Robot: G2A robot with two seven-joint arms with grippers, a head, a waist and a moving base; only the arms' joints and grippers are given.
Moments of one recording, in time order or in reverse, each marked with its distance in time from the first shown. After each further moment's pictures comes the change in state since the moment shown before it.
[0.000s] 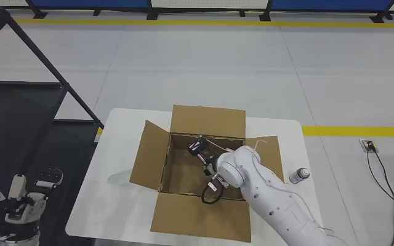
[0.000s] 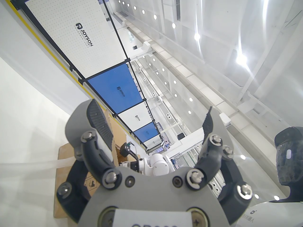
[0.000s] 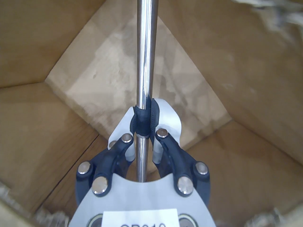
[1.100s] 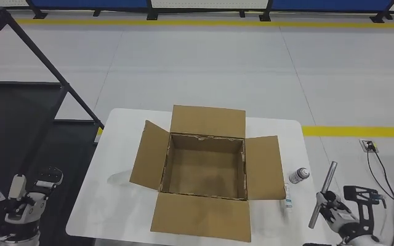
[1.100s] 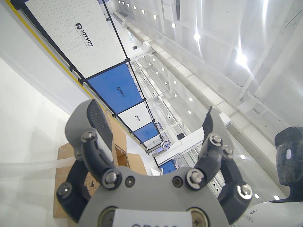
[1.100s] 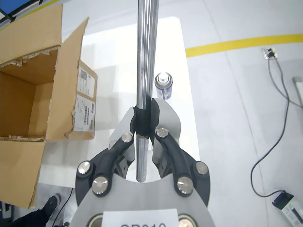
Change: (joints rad) left arm 0.000 0.000 0.000 0.000 0.000 0.000 0.000; right arm -1.198 0.108 1.098 -0.862 0.233 0.111 -0.469
